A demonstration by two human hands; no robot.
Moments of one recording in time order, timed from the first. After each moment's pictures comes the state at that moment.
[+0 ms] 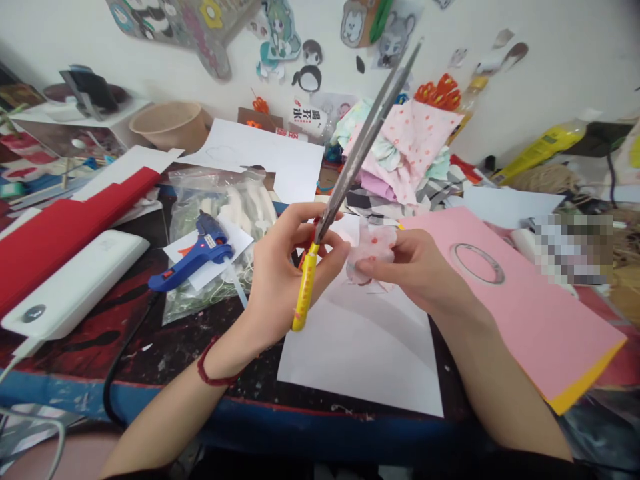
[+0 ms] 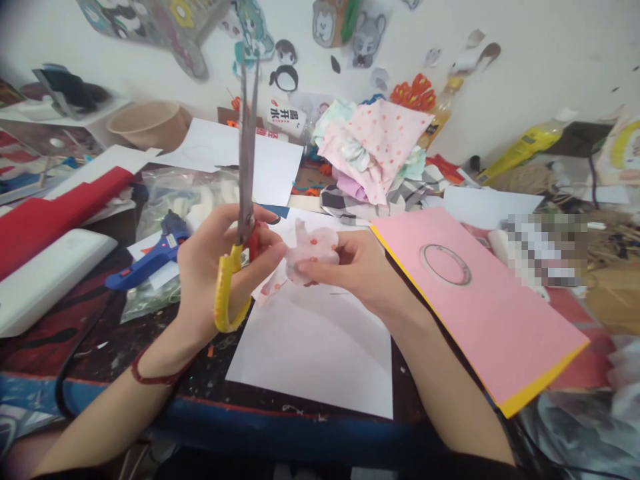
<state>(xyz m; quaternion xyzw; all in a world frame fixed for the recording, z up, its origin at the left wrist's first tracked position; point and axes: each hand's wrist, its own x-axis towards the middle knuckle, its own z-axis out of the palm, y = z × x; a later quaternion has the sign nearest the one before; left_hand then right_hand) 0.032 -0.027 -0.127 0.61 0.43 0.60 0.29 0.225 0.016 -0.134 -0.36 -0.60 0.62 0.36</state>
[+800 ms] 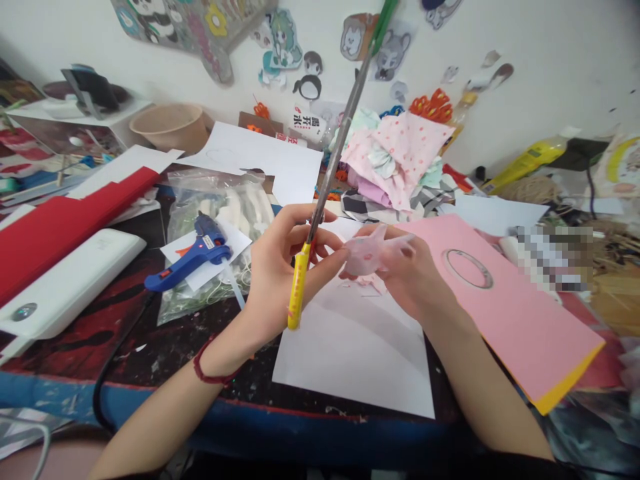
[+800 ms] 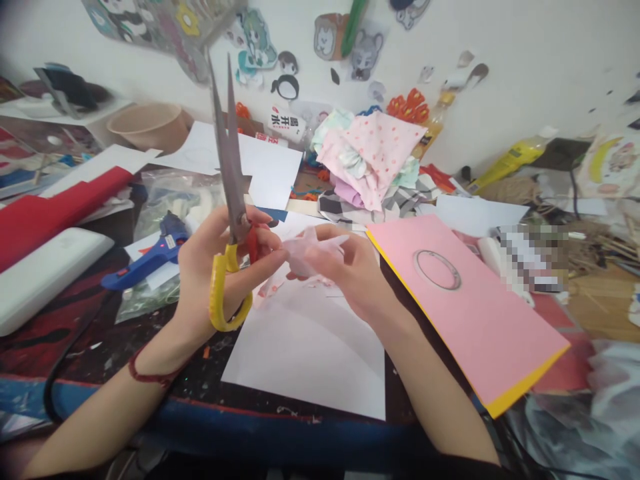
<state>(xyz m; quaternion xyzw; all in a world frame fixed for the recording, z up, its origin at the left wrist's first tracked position) 0.032 -0.027 -0.126 0.56 0.41 0.62 0.36 0.217 0.014 -0.132 -0.33 -0.55 0.64 0.42</state>
